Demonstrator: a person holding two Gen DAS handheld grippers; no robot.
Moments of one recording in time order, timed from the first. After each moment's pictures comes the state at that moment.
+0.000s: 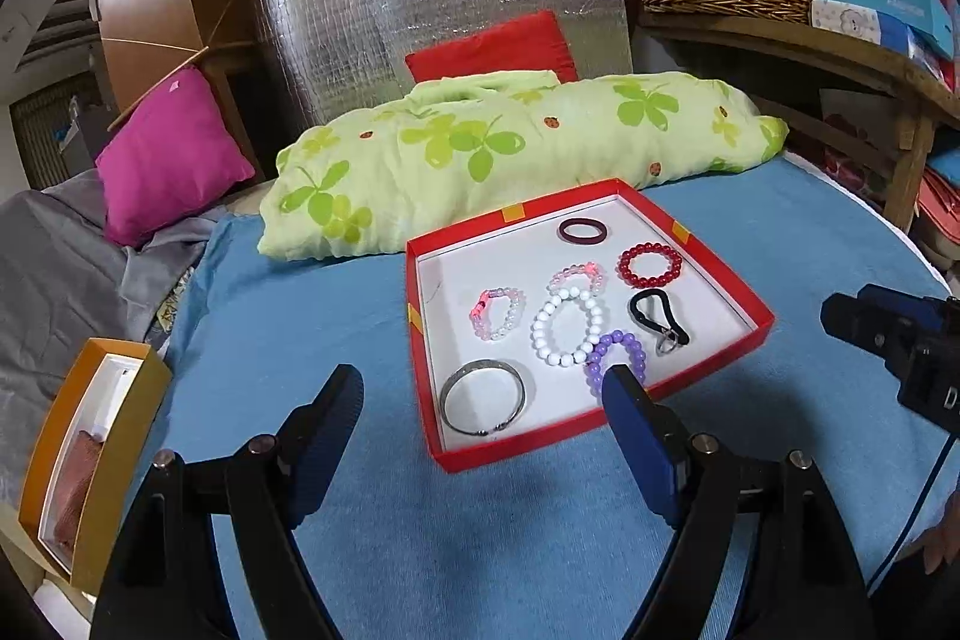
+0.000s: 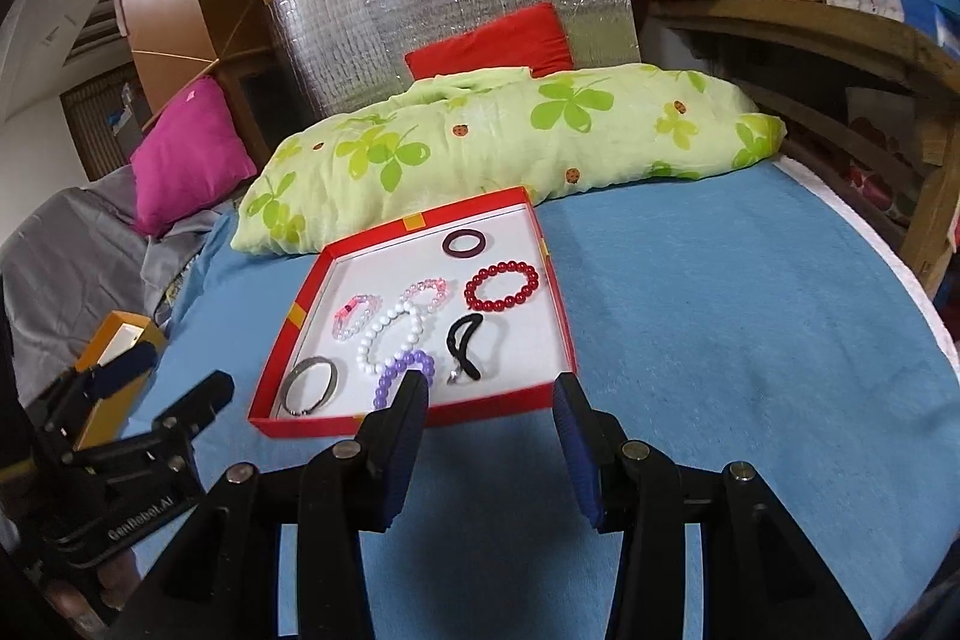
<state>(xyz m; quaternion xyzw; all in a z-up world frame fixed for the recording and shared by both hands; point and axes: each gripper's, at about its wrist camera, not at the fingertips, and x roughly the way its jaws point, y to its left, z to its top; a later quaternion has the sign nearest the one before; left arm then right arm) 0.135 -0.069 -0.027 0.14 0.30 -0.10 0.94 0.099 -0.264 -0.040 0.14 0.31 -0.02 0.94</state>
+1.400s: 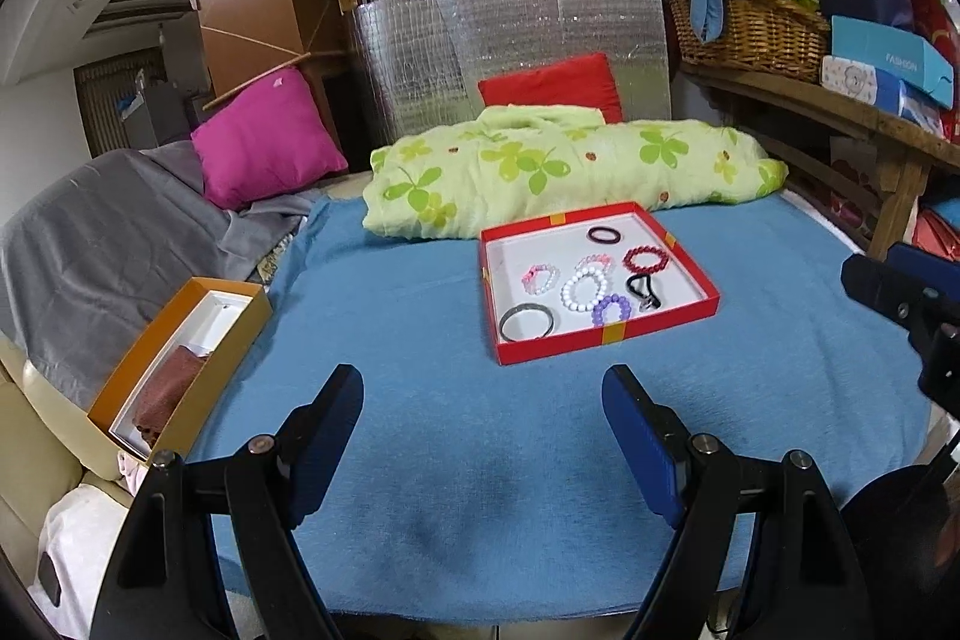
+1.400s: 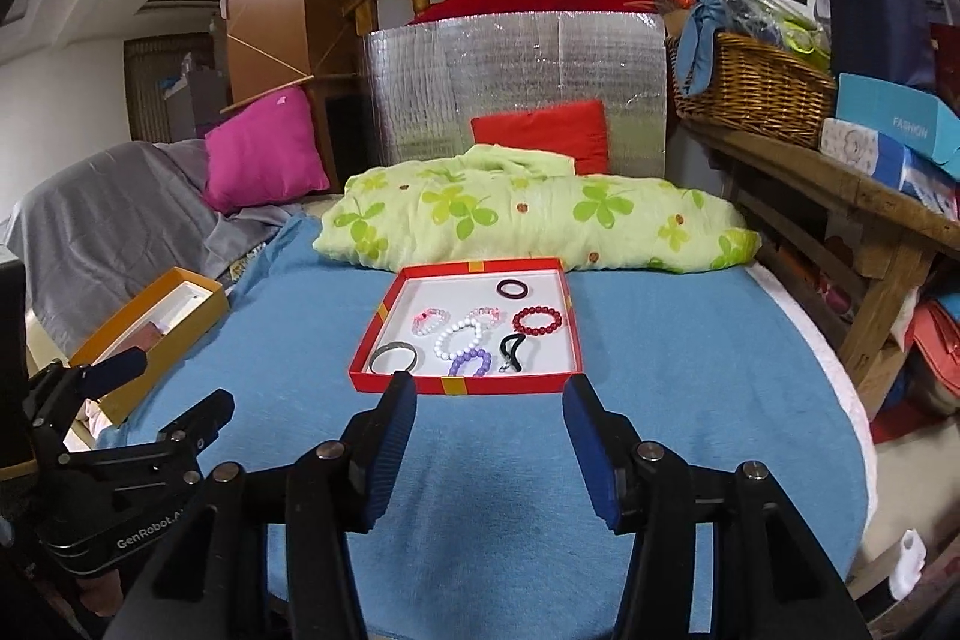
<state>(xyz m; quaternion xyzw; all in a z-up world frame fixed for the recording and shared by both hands) -0.023 -0.023 0.039 0.10 0.28 -0.04 0.96 -0.051 -0.208 0.050 0.04 0.24 0.00 0.97</state>
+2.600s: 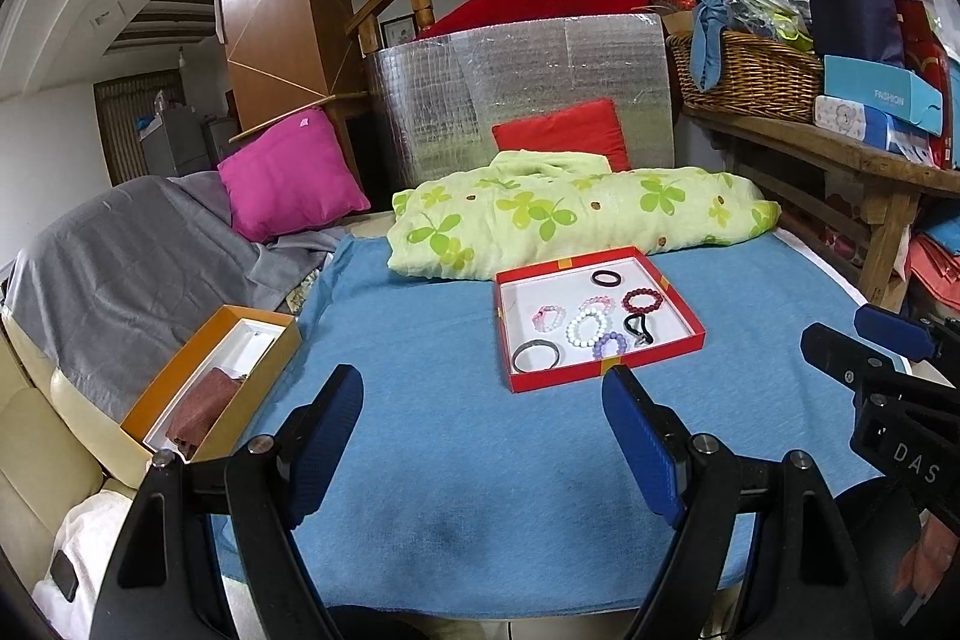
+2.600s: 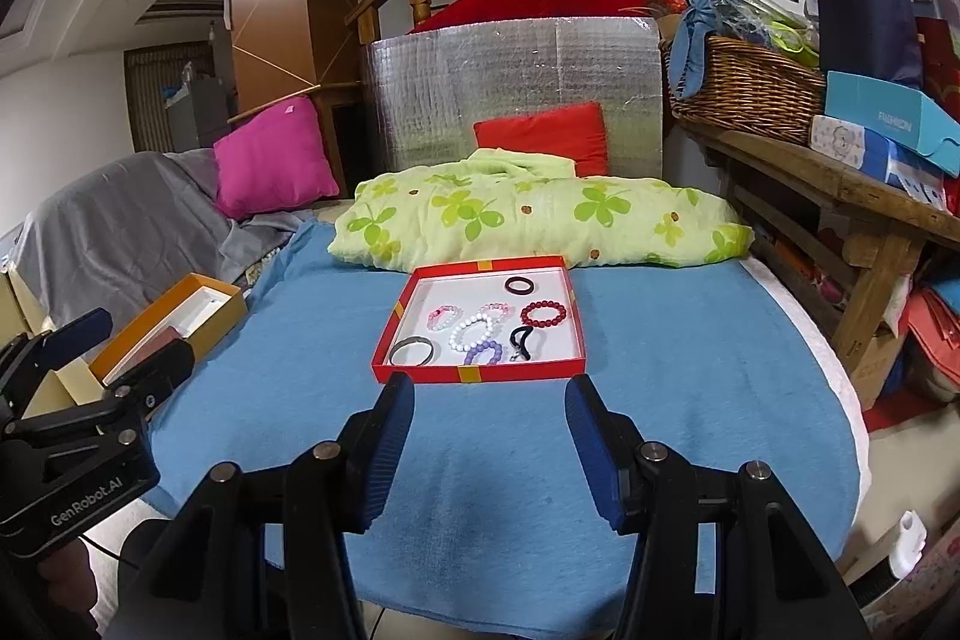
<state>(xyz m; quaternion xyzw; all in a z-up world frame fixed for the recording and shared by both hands) -0.067 -0.013 0.080 0.10 0.23 -0.03 0.97 -0.085 -0.200 0.064 0.05 0.25 0.01 0.97</state>
